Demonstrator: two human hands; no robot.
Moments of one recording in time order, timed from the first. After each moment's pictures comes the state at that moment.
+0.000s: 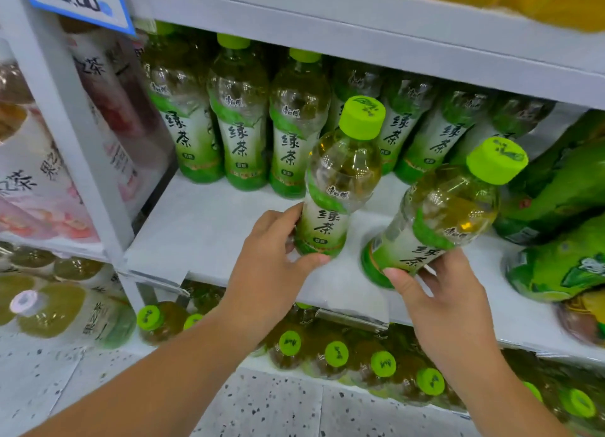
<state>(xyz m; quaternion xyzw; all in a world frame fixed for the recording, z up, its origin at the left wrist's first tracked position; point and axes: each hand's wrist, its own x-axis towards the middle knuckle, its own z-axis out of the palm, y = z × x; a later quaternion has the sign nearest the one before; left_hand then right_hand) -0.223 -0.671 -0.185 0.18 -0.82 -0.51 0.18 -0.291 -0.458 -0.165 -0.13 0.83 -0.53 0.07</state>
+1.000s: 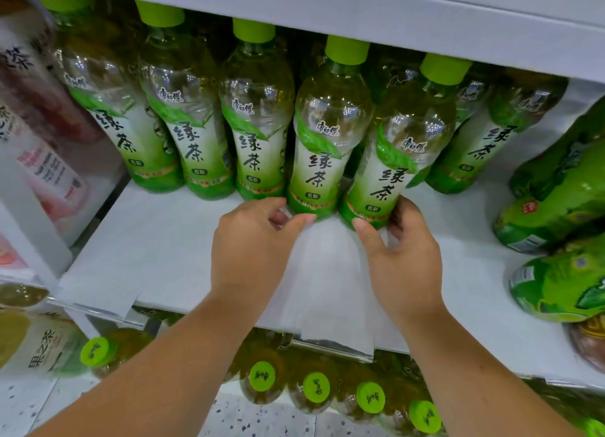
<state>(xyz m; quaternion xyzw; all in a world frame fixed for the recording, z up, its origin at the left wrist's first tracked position) -0.287 -0.674 -0.194 0.29 -0.83 -0.39 0.27 -0.363 -0.503 -0.199 -0.14 0.84 -0.53 -0.03</state>
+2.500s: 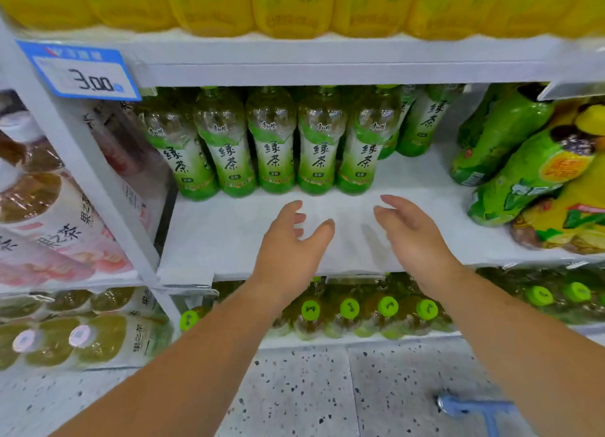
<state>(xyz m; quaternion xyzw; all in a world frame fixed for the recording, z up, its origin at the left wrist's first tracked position) -0.216 -0.663 -0.140 0.24 -0.76 -0.60 0.01 -0.293 -0.484 -0.147 0.04 0.81 -0.56 0.15</state>
